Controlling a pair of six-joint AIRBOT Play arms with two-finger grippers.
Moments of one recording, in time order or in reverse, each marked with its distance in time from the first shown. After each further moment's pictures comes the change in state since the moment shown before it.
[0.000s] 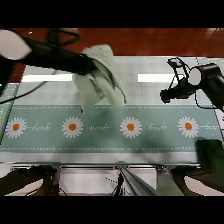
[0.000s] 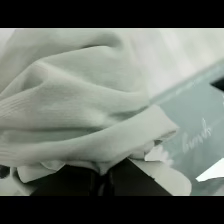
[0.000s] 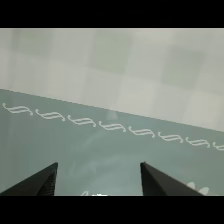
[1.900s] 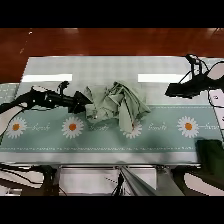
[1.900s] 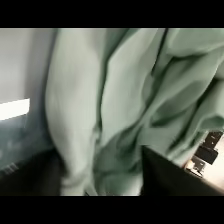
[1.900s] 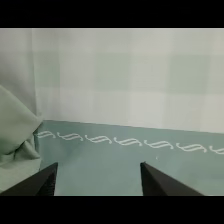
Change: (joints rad) left arm 0.427 -0.414 -0.533 -0.655 -0.018 0.289; right arm -0.224 0.000 0.000 0.328 -0.049 -0.106
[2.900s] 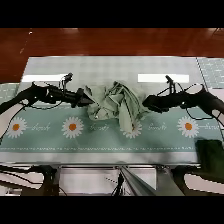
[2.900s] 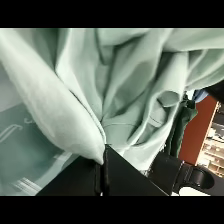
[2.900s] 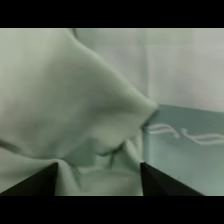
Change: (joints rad) left arm -0.027 0.052 0.069 -0.077 -0.121 0.140; right arm 0.070 -0.149 -0.269 0.626 -0.159 -0.268
